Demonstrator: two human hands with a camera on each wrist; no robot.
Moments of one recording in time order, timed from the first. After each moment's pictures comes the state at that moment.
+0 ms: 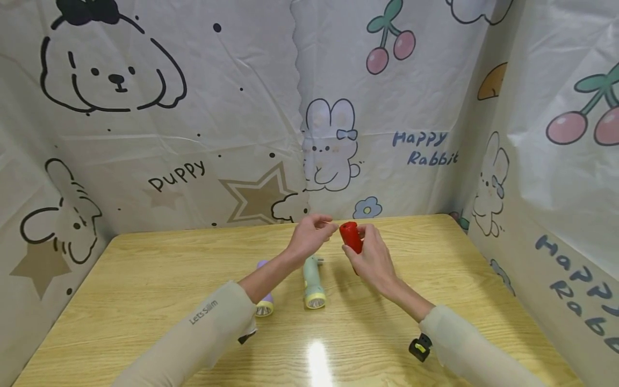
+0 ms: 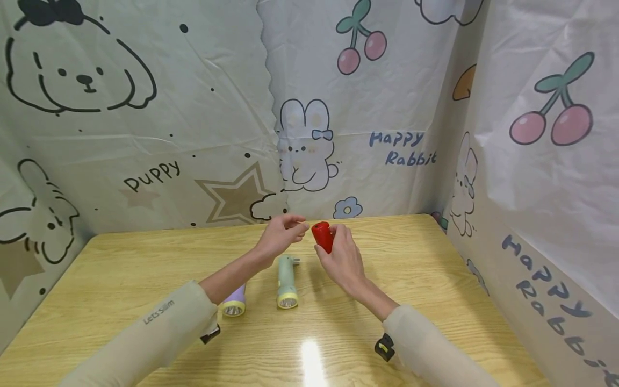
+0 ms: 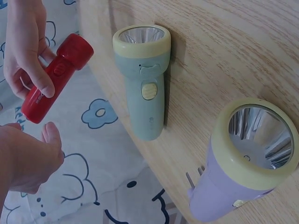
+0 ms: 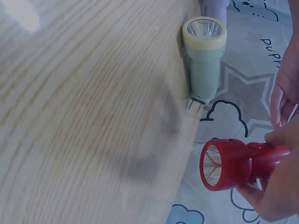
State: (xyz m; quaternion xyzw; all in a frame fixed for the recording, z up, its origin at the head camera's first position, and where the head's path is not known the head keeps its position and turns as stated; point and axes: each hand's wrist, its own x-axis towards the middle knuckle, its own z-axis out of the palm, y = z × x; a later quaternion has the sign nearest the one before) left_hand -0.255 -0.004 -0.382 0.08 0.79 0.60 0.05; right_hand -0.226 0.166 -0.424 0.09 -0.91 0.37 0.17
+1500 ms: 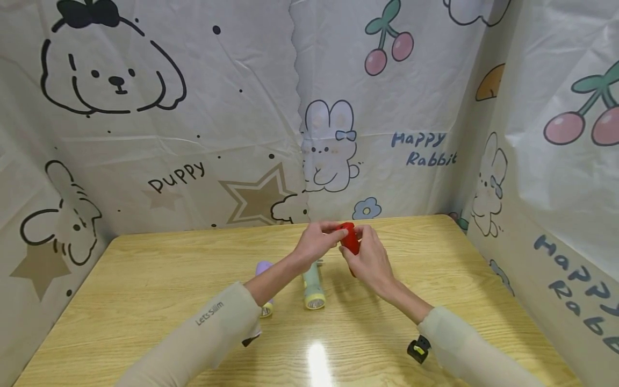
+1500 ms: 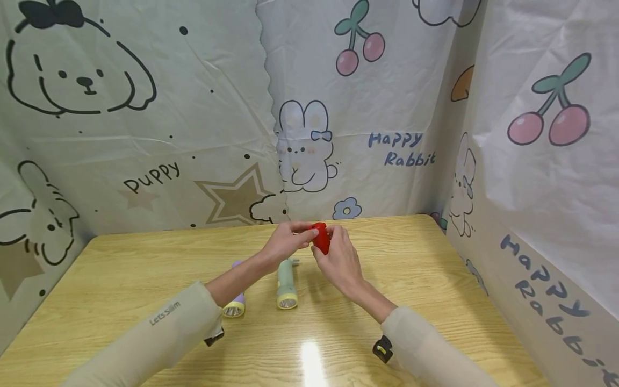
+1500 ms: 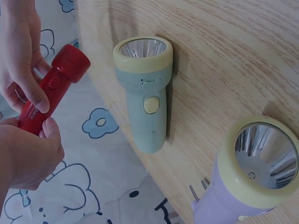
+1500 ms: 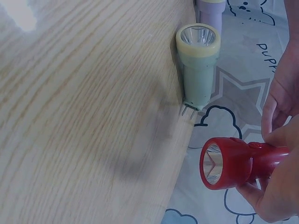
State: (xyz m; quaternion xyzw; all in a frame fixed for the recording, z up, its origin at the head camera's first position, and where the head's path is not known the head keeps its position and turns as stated) left_hand -0.253 0.009 -0.386 0.10 0.77 0.63 0.10; right_hand -0.223 0.162 -0.420 0.10 -0.90 0.38 0.18
